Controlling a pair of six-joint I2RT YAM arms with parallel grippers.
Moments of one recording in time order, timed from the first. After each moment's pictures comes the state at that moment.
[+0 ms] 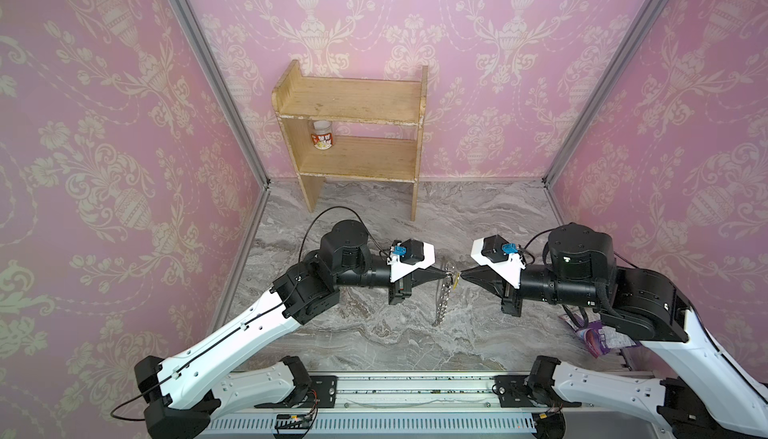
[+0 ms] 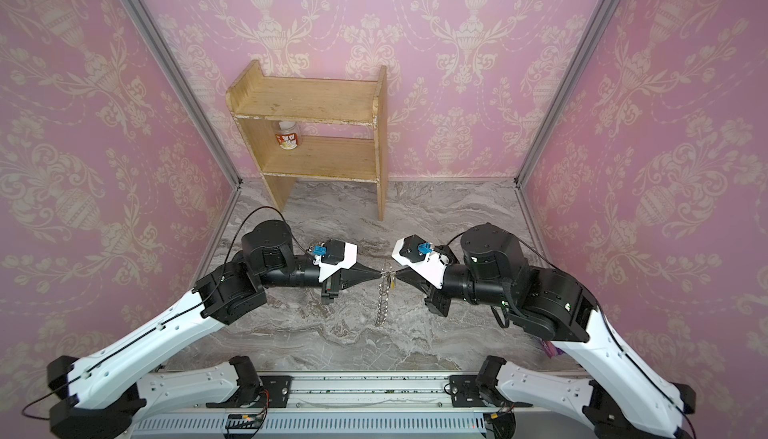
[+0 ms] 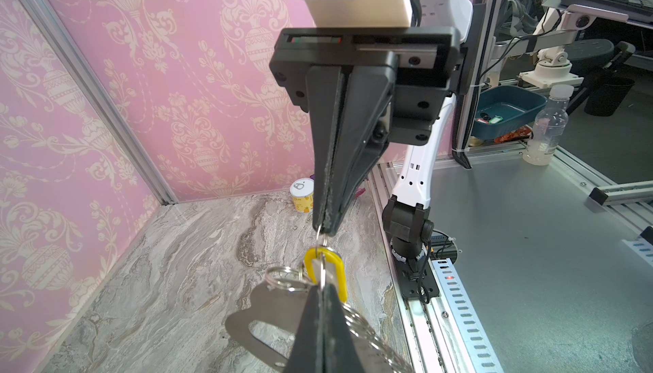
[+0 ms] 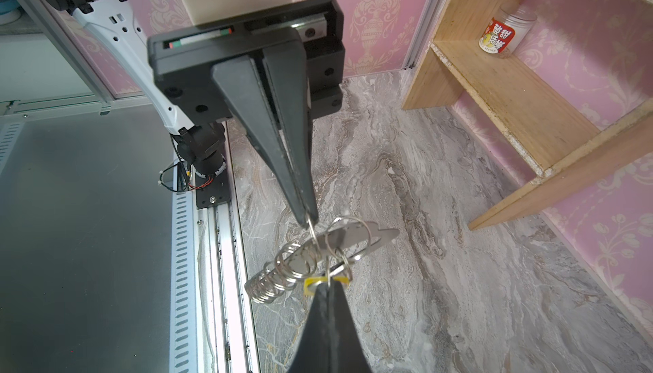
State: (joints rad) left arm -0.89 1.07 1.18 -0.29 0.63 0.26; right arm 0.91 0.94 1.48 -1.01 -0.19 -0.23
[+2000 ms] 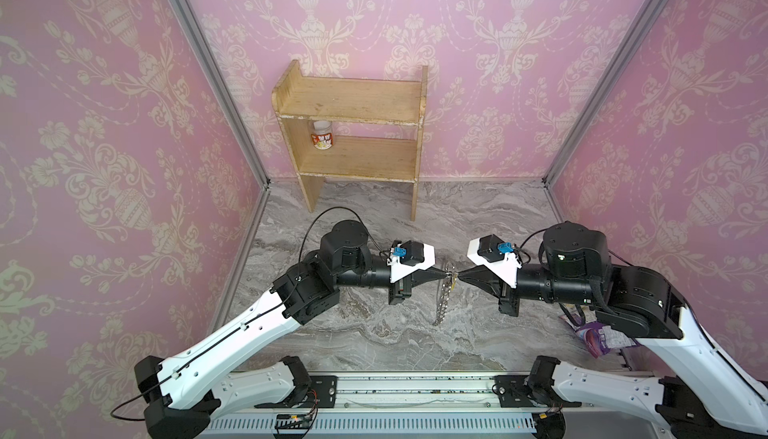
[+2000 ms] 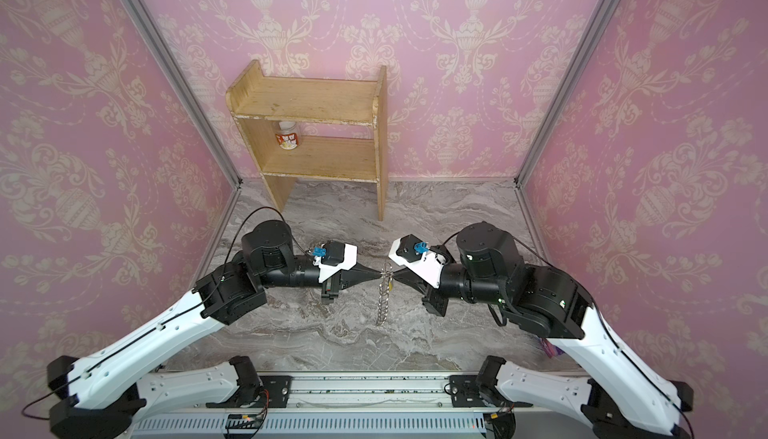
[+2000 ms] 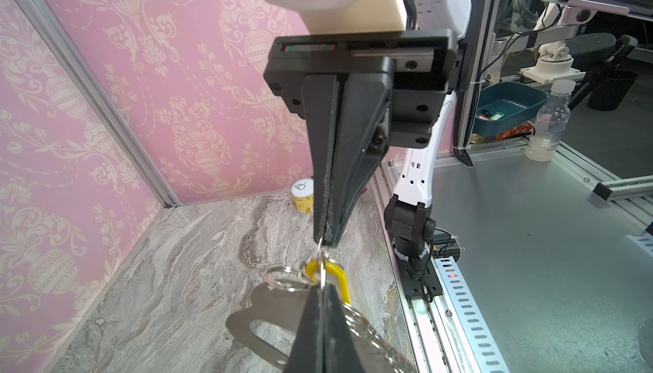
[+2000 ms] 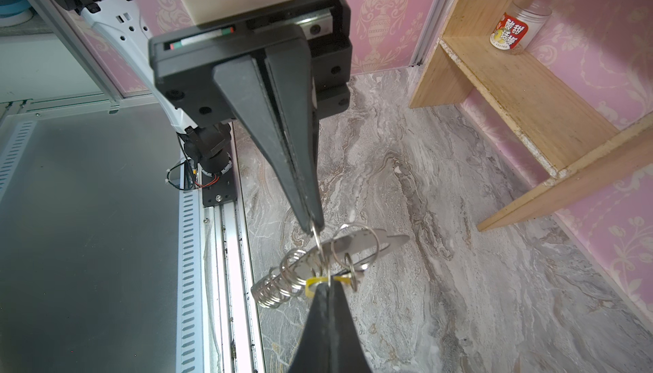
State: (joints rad) left arm -0.89 1.07 1.17 -0.28 0.63 0.28; right arm 0.91 0.95 1.48 -1.01 -0.21 -0.23
